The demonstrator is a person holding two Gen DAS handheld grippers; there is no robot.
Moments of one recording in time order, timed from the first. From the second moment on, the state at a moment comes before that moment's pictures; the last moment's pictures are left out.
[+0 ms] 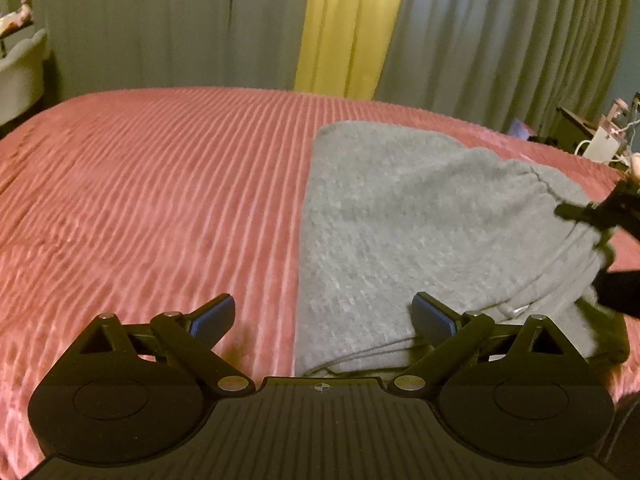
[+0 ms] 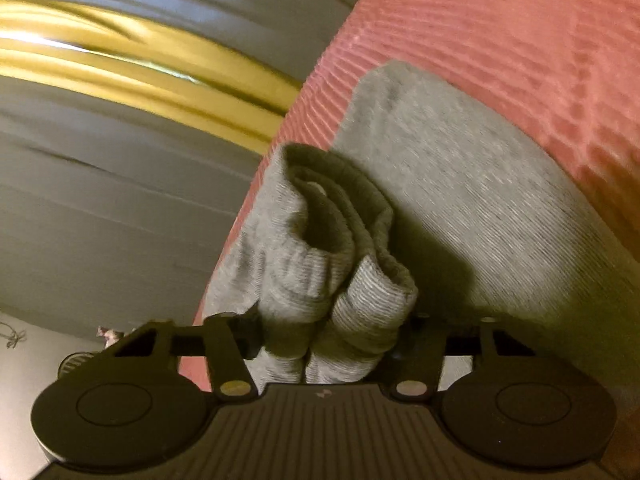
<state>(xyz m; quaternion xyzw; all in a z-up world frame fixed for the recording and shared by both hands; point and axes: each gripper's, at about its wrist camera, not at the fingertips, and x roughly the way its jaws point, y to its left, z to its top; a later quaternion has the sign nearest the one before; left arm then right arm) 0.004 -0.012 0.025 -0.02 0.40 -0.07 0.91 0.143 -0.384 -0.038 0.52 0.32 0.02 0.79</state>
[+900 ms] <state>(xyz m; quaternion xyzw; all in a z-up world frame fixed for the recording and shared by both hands) 0.008 -0.003 0.027 -0.03 0.35 -0.03 0.94 0.074 -0.417 -0.005 0.49 0.24 -0.02 0.84</state>
